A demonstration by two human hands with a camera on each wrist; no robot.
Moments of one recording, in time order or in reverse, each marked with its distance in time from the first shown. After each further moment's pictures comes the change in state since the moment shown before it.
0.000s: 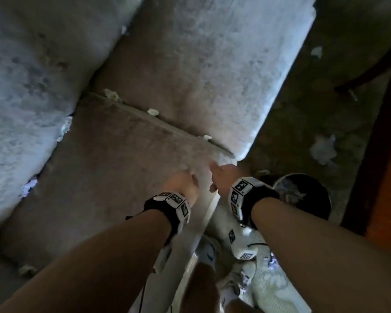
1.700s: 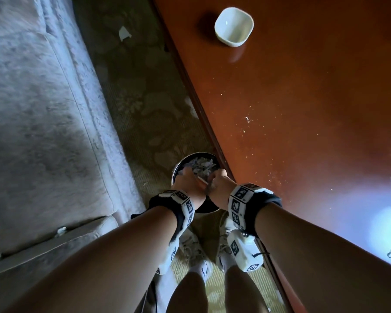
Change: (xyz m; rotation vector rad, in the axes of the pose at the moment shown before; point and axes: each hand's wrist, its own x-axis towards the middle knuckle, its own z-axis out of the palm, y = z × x) left_hand -0.004 0.333 0.191 0.502 -0.346 0.280; right_hand -0.054 0.304 -0.147 0.526 0.237 0.310
